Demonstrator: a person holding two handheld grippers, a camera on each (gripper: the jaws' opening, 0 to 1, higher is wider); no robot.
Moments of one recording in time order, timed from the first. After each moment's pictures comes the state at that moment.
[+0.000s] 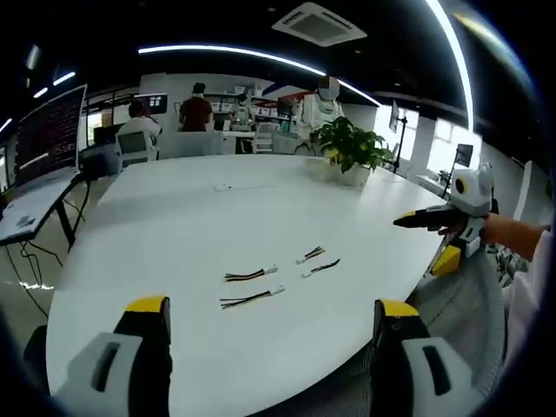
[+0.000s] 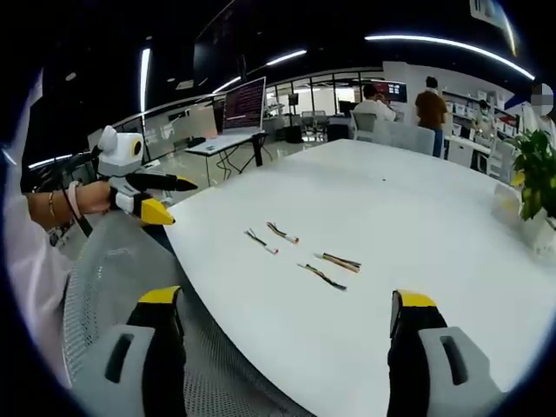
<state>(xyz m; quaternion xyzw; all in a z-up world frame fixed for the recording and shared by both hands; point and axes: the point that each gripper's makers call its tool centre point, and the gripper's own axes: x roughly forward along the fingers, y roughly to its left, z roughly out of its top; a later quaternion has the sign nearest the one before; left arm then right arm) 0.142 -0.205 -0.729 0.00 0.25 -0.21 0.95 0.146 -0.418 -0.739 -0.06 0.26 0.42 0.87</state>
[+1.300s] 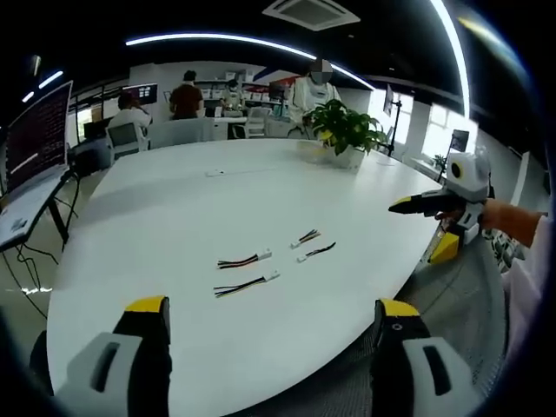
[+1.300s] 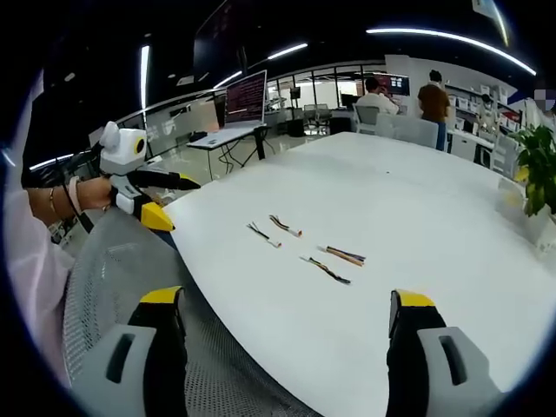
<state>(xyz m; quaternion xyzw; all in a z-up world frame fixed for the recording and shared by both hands) 0.139 -0.206 -0.744 0.02 0.28 -0.23 0.93 0.143 -0.416 -0.744 -0.06 0.27 0.42 0.86</state>
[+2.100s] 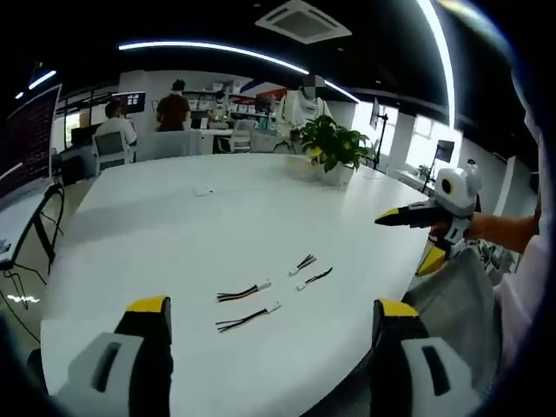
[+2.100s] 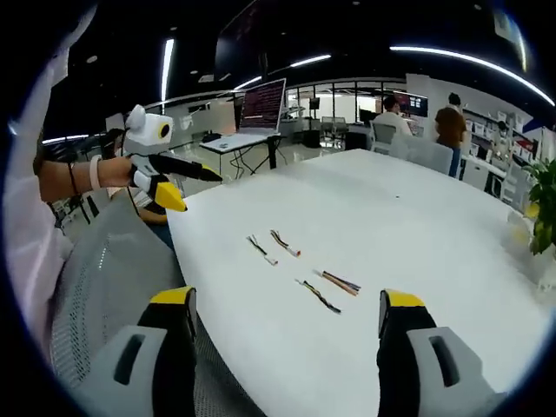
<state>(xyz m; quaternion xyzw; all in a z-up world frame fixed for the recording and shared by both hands) 0.177 -0.210 -0.718 0.00 0.25 -0.28 0.93 0.170 -0.406 -0.731 -0.09 0.23 0.46 0.85</state>
